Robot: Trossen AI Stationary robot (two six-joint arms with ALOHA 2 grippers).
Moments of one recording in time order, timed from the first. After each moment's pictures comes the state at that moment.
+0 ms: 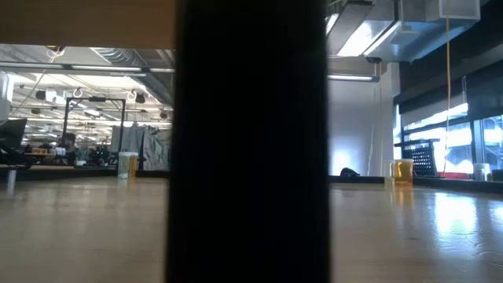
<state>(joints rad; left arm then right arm) -1.05 1.73 1.72 -1.34 -0.11 -1.86 0.12 1.70 2.31 -1.20 -0.46 -0.25</state>
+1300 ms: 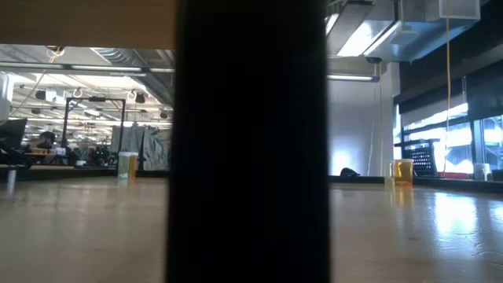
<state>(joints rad) -1.05 1.73 1.72 -1.33 -0.09 -1.88 0.12 1.70 2.31 -1.19 -0.46 -0.24</state>
